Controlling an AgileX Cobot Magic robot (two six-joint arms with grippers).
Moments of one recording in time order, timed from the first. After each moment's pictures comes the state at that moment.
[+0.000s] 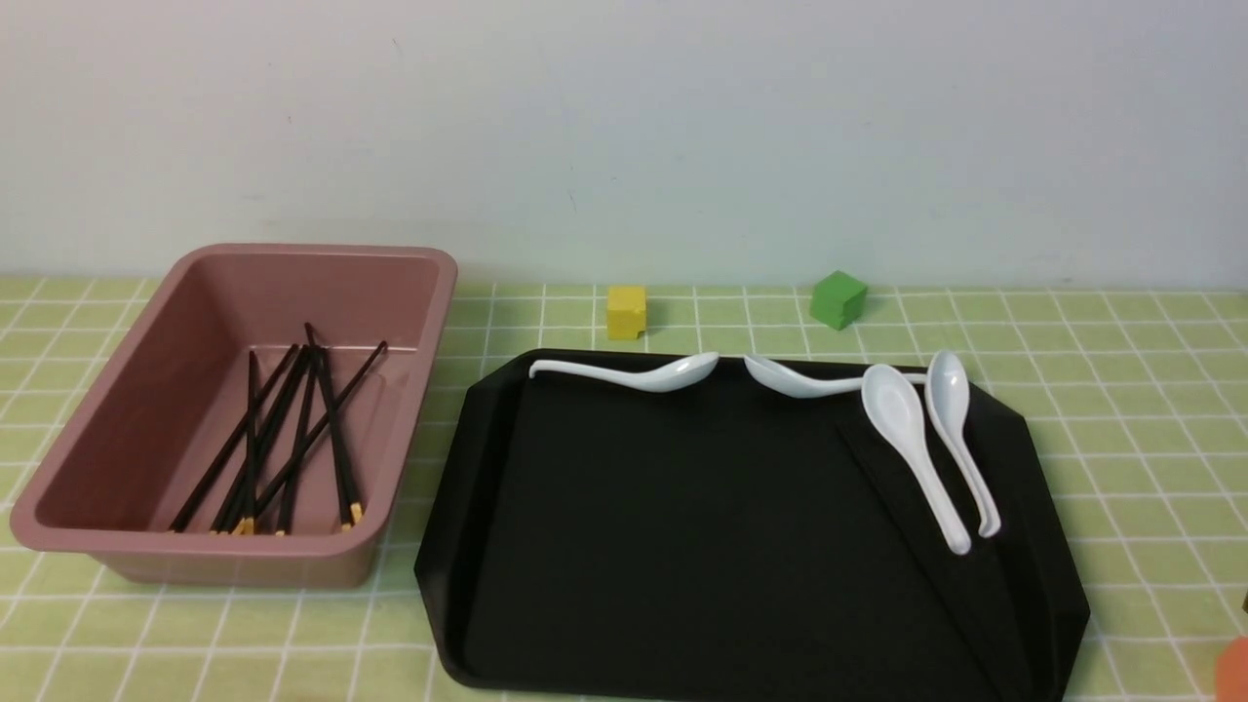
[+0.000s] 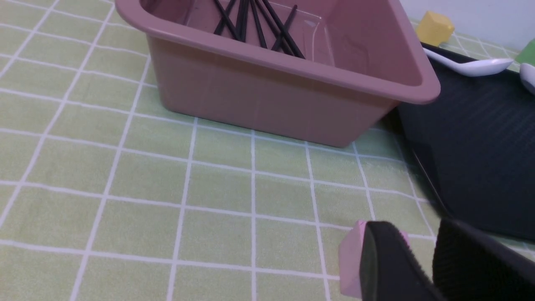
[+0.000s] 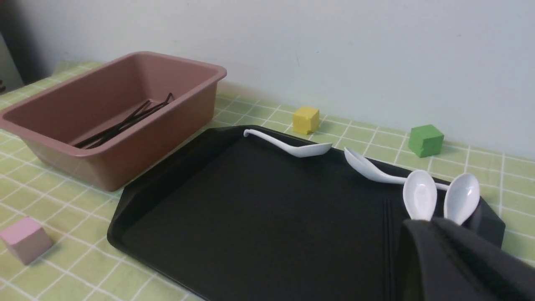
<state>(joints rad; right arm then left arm) 0.42 0.27 -0.34 0.18 0.31 -0.10 -0.10 -0.01 0.03 -0.11 0.39 -0.22</state>
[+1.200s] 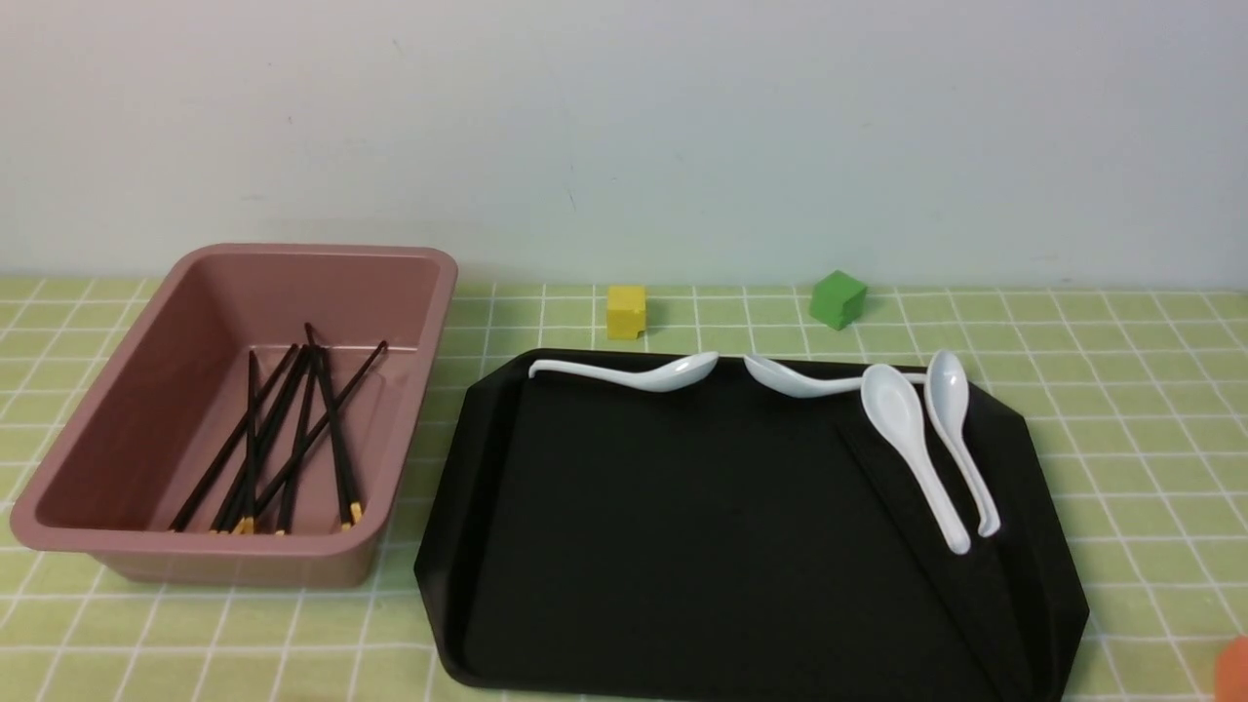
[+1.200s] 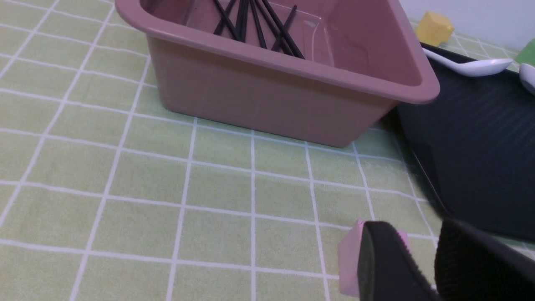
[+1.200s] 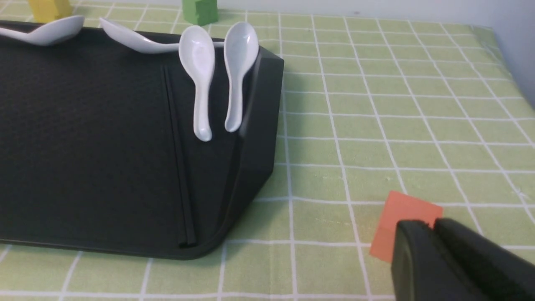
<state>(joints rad) -0.07 -0.01 0.02 0.09 0.37 -0.10 -0.10 -0.01 0.03 -0.11 0.39 -0.22</state>
